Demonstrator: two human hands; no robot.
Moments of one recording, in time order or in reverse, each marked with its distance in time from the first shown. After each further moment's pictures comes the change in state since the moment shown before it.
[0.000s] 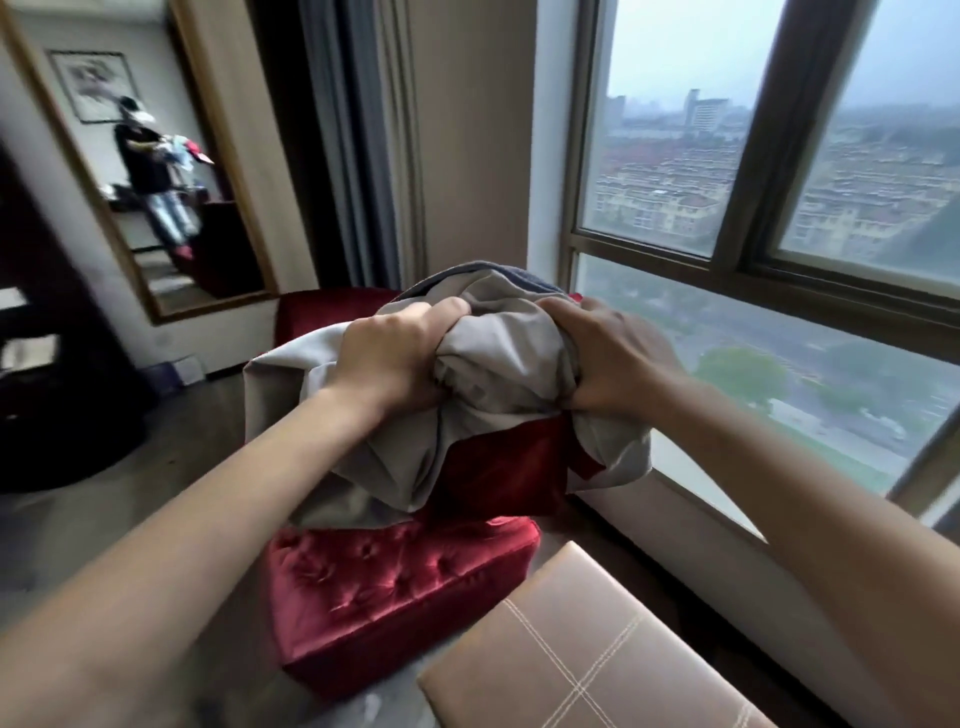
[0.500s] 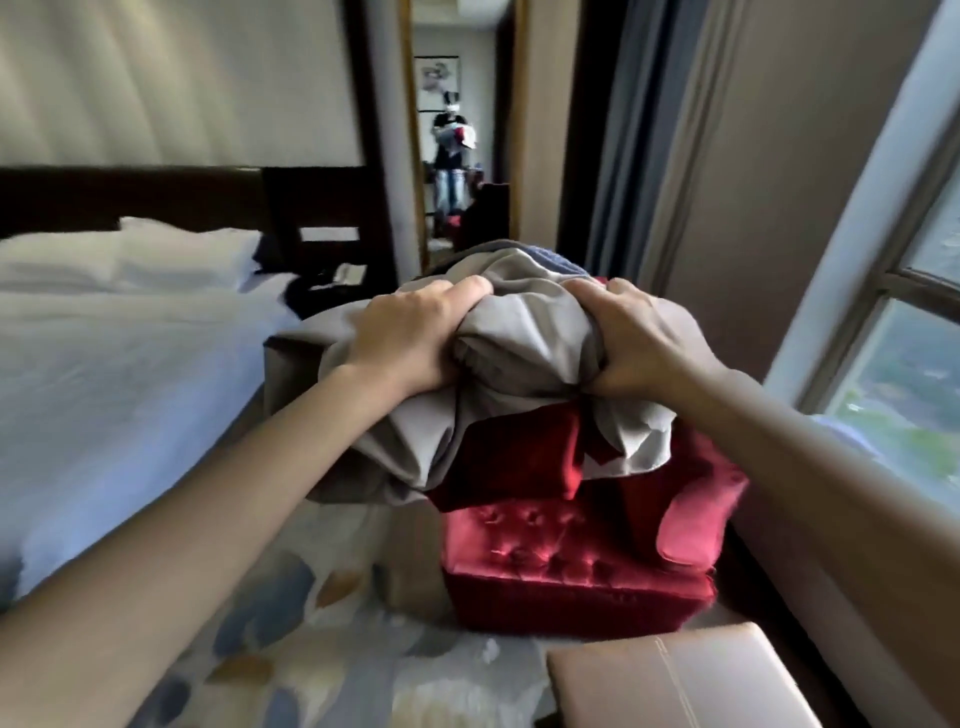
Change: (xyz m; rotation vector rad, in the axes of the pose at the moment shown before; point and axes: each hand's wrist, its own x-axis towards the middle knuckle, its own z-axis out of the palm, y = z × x) left_hand -0.159 -0.114 -0.121 0.327 0.041 -0.370; right_hand 0.058 -0.195 0.024 0.244 -0.042 -0.510
